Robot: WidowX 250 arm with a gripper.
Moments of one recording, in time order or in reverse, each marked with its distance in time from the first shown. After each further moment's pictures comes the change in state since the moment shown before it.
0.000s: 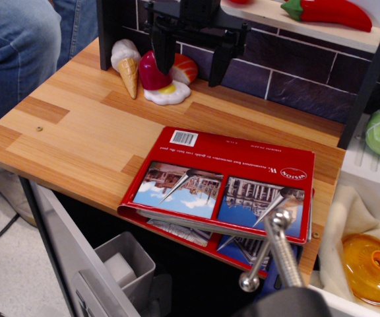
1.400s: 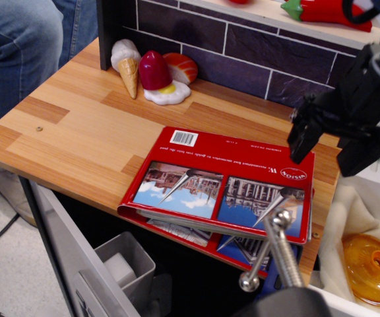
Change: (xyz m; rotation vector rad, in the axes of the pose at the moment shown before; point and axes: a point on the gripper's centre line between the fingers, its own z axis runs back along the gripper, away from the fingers) arm -0.055 -0.148 -0.026 0.237 -0.004 0.269
